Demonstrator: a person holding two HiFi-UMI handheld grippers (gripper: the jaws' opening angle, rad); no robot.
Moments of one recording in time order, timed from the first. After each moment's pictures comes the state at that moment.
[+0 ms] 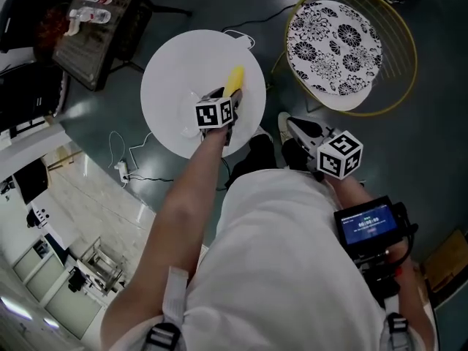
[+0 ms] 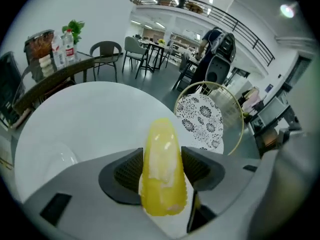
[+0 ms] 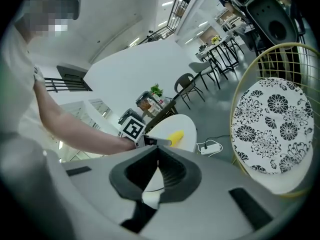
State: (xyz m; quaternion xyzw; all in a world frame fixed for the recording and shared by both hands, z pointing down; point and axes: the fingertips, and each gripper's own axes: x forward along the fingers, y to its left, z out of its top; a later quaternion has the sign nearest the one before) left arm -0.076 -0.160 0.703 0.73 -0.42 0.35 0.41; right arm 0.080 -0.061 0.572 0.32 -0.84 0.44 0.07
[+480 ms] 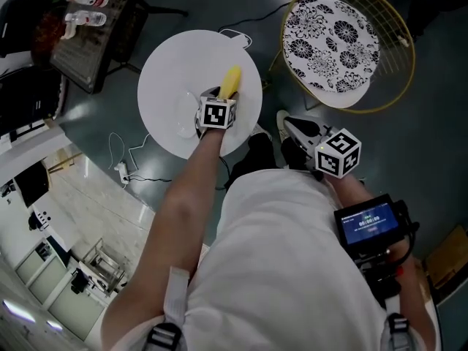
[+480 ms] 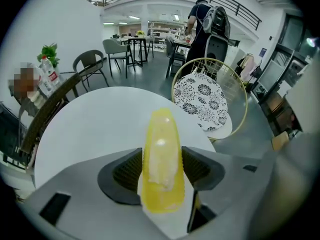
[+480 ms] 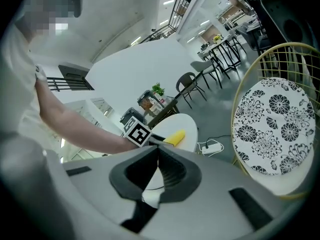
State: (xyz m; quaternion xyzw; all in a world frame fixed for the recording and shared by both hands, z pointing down) left arm -0.076 -0.153 0.722 0.73 -0.38 0.47 0.31; right arm 0.084 -0.058 0.574 0.31 -0.84 0.43 0.07
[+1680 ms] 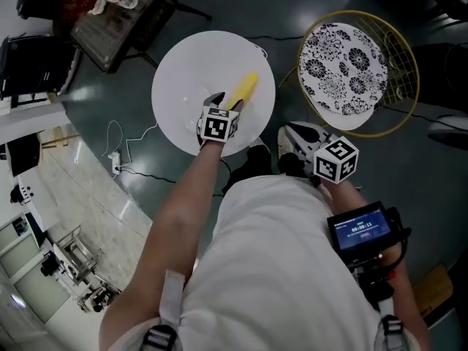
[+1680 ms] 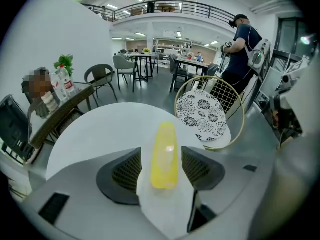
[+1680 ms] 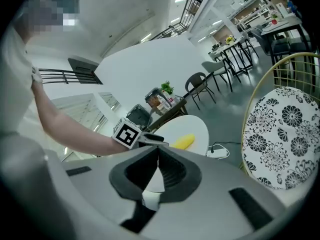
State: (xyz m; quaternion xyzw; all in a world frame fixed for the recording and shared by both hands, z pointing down) left arm -0.095 -0.140 0.676 0.76 -0.43 0.41 0.28; right arm 0.064 -0.062 0.565 0.27 -0.87 0.40 0.08
